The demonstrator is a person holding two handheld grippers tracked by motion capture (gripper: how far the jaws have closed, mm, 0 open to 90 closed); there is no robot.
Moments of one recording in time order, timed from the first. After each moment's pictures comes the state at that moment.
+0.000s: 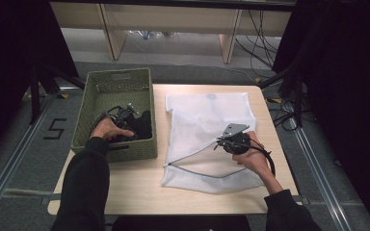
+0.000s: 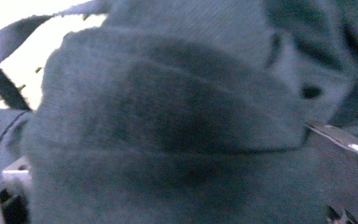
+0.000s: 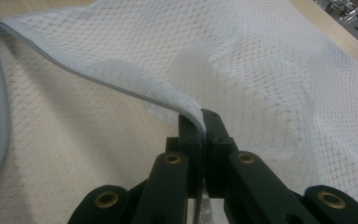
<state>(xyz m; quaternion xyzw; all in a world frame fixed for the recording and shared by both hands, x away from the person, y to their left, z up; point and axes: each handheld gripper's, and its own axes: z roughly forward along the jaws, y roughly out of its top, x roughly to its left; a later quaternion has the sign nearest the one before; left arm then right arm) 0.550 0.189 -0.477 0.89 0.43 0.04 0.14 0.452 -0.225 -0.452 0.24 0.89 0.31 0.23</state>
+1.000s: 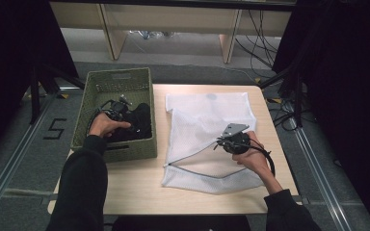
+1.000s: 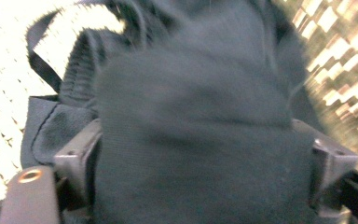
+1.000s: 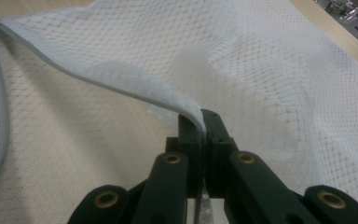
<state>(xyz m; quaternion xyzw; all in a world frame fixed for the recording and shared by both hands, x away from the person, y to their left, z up) 0.551 0.199 -0.455 0.86 0.48 0.09 0.18 0.453 -0.225 -0.453 0.25 0.89 0.31 0.23</state>
